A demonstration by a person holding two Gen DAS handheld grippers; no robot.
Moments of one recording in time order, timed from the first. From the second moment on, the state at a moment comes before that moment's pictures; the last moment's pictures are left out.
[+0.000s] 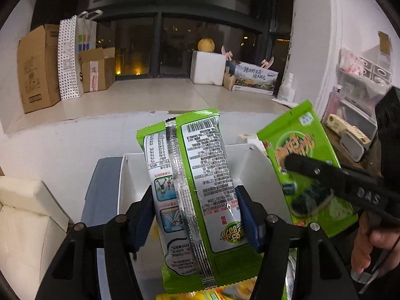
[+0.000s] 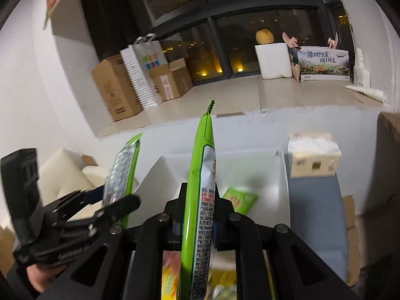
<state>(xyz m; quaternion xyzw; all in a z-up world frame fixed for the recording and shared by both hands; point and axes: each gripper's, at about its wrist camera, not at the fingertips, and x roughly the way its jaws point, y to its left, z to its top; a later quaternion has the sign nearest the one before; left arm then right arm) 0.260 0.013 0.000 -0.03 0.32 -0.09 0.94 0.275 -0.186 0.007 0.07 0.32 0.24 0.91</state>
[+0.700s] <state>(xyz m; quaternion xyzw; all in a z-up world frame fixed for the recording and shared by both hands) 0.257 0.022 -0.036 -0.01 0.34 -0.05 0.94 0.262 -0.219 -0.004 0.06 0.32 0.16 0.93</state>
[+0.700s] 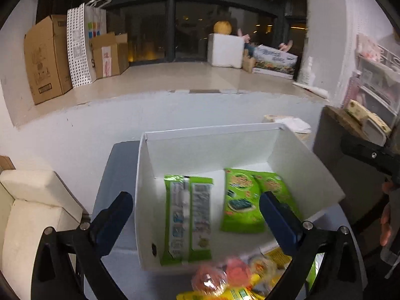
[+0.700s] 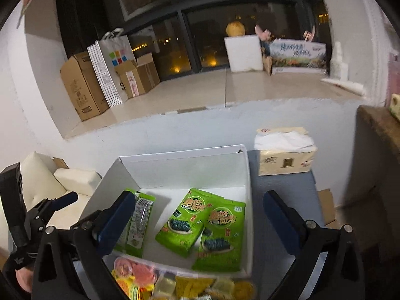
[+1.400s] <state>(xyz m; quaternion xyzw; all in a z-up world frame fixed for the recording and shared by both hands) 0.057 -0.018 -0.087 -0.06 0.39 -0.03 0.92 0.122 -0.248 -0.127 0.05 0.43 0.11 0.89</state>
